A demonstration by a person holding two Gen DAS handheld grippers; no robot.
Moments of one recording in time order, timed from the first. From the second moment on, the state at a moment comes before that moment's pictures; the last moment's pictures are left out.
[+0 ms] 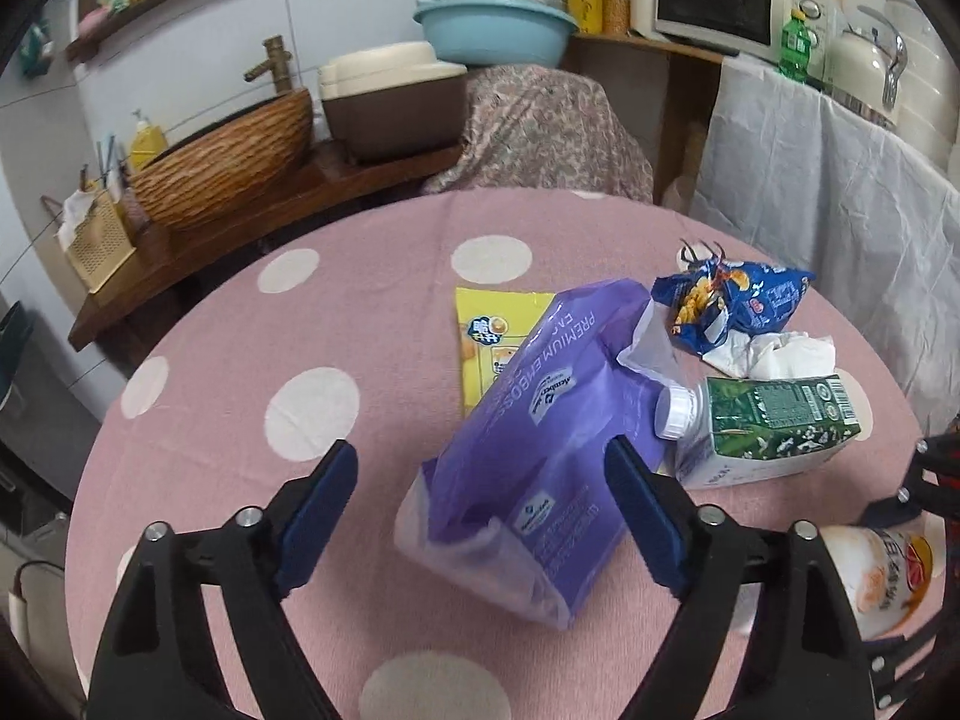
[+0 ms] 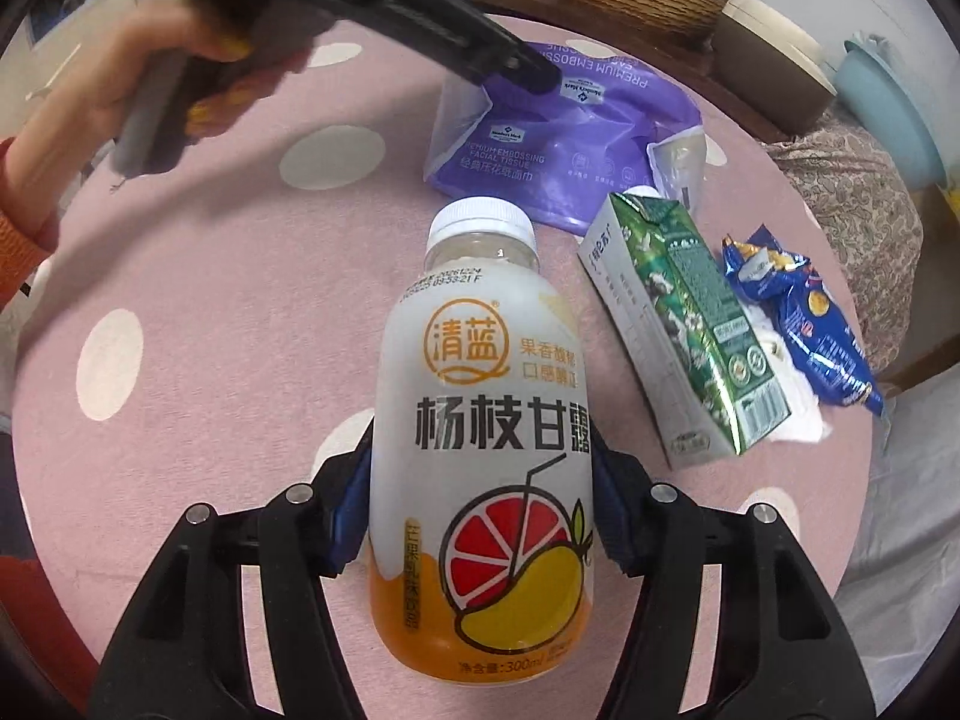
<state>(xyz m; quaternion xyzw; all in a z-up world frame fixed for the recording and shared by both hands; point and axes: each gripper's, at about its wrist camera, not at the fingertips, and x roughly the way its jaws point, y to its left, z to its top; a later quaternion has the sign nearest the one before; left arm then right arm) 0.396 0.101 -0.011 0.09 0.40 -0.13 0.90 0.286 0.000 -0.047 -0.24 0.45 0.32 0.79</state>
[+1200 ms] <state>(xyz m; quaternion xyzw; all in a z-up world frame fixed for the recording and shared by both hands) 0.227 0.134 -0.009 -0.01 0.31 -0.06 0.95 0.221 -0.052 -0.053 -0.02 0.38 0.36 0.85</state>
